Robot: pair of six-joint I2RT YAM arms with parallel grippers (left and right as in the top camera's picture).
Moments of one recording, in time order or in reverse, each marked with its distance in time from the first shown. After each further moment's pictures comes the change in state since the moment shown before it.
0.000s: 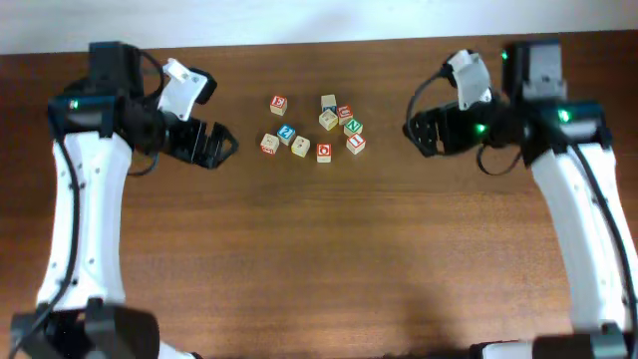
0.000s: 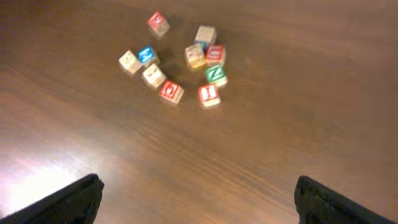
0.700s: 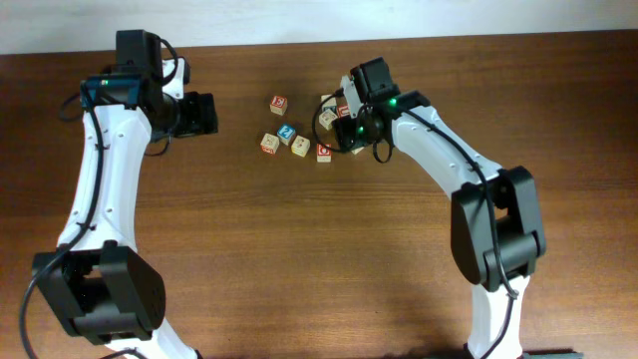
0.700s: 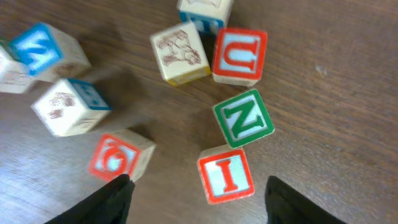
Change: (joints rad) left arm -0.023 0.183 0.040 0.164 -0.336 -0.502; right arm 0.309 0.584 0.049 0.409 0.328 0.198
